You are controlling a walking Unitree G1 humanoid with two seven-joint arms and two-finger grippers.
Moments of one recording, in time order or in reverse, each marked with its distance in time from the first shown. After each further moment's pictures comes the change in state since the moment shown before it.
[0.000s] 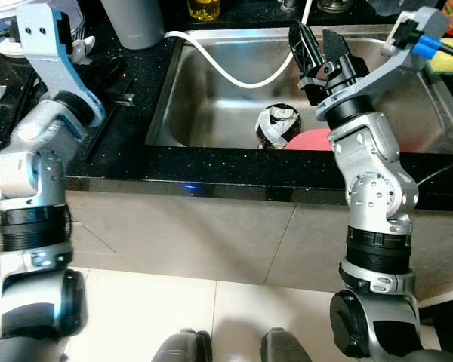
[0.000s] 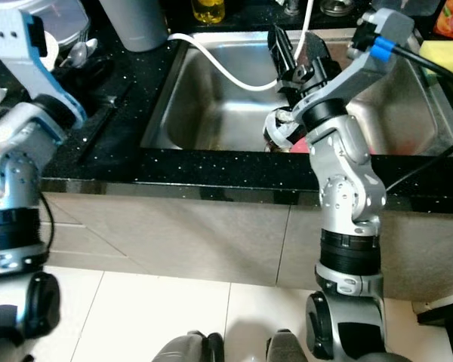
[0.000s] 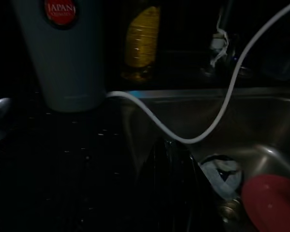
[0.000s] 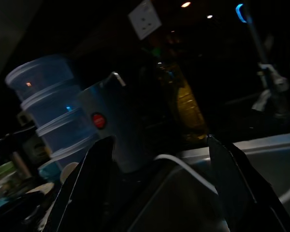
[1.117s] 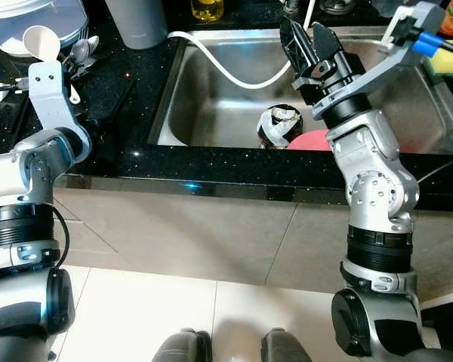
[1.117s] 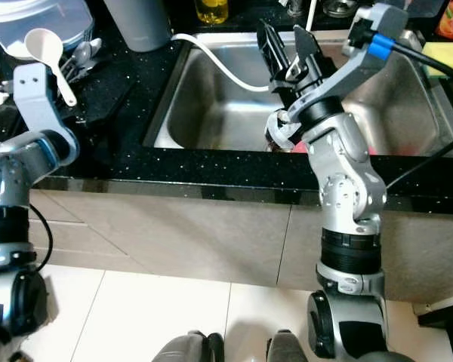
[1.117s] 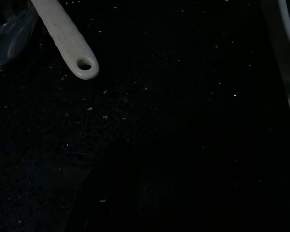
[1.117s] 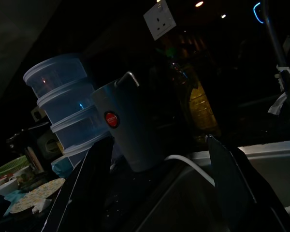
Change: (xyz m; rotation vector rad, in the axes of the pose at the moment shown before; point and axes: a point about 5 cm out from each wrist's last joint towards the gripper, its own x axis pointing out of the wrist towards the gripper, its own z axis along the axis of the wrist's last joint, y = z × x) left arm -0.024 0.058 -0.052 -0.086 0.468 0.394; right arm 0.000 0.002 0.001 0.002 0.006 0.042
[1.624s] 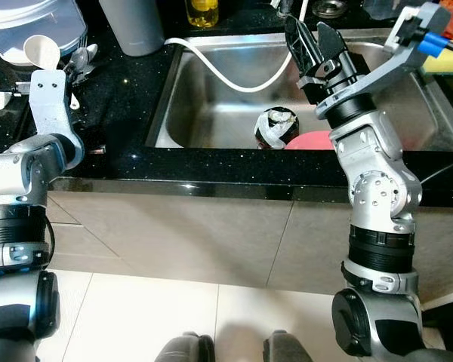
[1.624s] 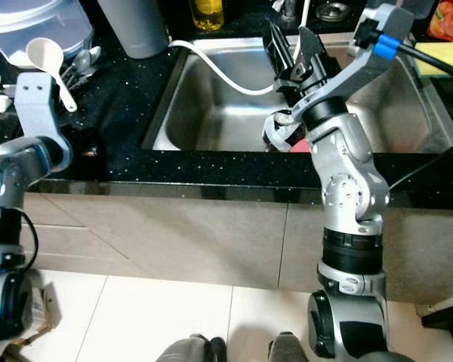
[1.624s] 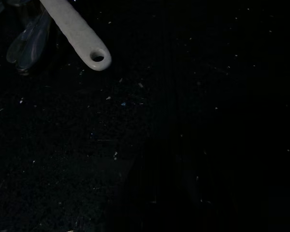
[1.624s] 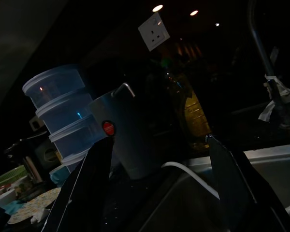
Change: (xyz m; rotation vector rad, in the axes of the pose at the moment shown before) left arm 0.003 0.009 -0.010 0.153 0.100 0.023; right arm -0.001 -0.004 0.002 0.001 -0.008 -0.020
